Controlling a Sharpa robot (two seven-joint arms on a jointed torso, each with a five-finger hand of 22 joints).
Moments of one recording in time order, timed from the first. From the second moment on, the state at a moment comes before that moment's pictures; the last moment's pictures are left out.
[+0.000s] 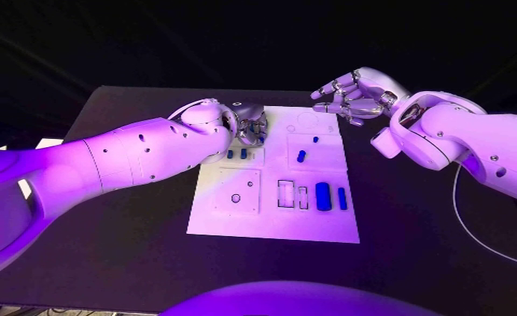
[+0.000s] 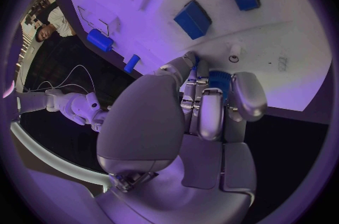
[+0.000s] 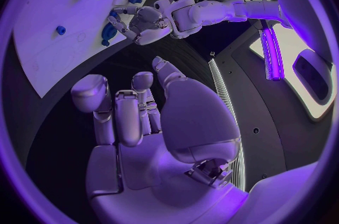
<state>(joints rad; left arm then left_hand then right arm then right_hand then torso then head) 1.18 -0.56 -0.03 1.24 -1.50 -0.11 -0.20 1.49 -0.13 0.41 0.08 0.12 1.10 0.12 0.17 0.14 1.16 0.05 0.30 0.09 1.46 -0.02 1.36 1.20 0.11 1.43 0.08 1.15 1.25 1.26 -0.86 -0.03 1.53 -0.84 -0.25 0.15 1.27 -0.03 0.14 0.02 0.29 0.97 0.15 0.11 0.07 1.20 0.05 0.91 0.98 1.47 -0.03 1.37 1.28 0.12 1.29 0.08 1.21 0.88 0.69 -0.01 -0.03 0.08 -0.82</state>
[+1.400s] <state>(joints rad) 1.20 -0.74 0.00 1.34 -1.35 -0.11 -0.19 1.44 -0.15 0.49 0.02 0.11 1.15 0.12 0.16 0.14 1.22 0.05 0.24 0.11 1.47 -0.02 1.37 1.19 0.09 1.45 0.07 1.22 1.31 1.26 -0.86 -0.03 1.53 -0.84 -0.25 0.15 1.26 -0.03 0.14 0.03 0.29 0.97 0.15 0.11 0.07 1.20 0.06 0.91 0.98 1.47 -0.03 1.37 1.28 0.12 1.29 0.08 1.21 0.88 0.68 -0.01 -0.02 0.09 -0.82</state>
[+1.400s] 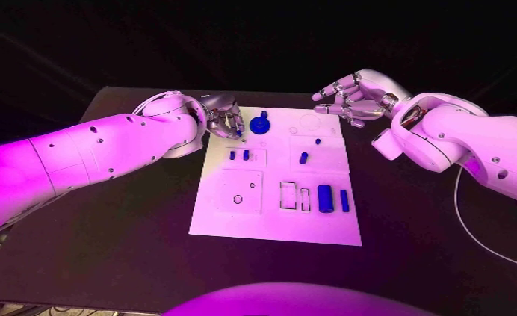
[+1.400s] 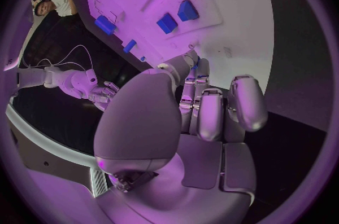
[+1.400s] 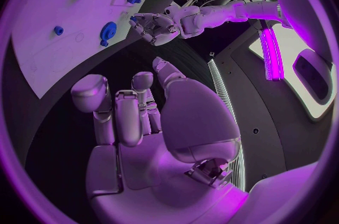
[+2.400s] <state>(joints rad) 1.19 -0.70 -0.01 1.31 -1.34 -0.08 -0.19 1.44 -0.15 0.49 0.02 0.11 1.15 0.12 0.15 0.14 1.22 0.05 0.23 0.11 1.47 -0.02 1.37 1.18 0.09 1.45 0.07 1.22 1.31 1.26 -0.86 -0.03 1.53 -0.84 -0.25 0.15 1.26 -0.03 0.14 0.02 0.29 0.97 0.15 0.11 0.07 1.20 0.06 0.91 0.98 1.47 -0.03 1.37 1.28 0.12 1.29 0.08 1.21 0.88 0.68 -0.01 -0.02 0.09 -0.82</state>
